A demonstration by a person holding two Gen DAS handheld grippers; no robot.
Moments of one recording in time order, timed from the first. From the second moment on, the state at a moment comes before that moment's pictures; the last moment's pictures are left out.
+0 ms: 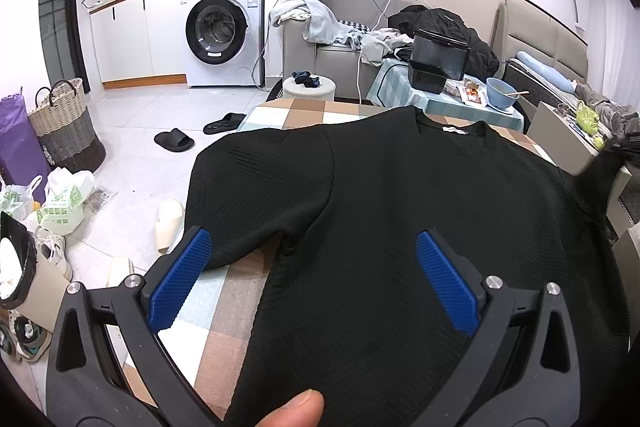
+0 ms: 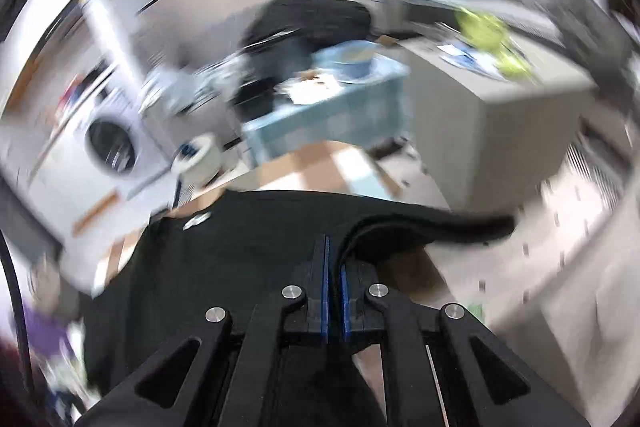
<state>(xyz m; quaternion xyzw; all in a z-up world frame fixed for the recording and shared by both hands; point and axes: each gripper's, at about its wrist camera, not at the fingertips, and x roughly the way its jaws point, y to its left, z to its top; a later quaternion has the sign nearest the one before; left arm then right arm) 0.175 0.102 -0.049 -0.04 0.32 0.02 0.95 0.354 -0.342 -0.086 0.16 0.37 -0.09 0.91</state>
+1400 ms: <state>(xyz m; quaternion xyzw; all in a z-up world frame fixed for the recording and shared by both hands) 0.201 0.260 -0.139 -0.39 0.46 0.01 0.80 0.262 -0.345 -0.170 0.23 0.45 0.02 0.86</state>
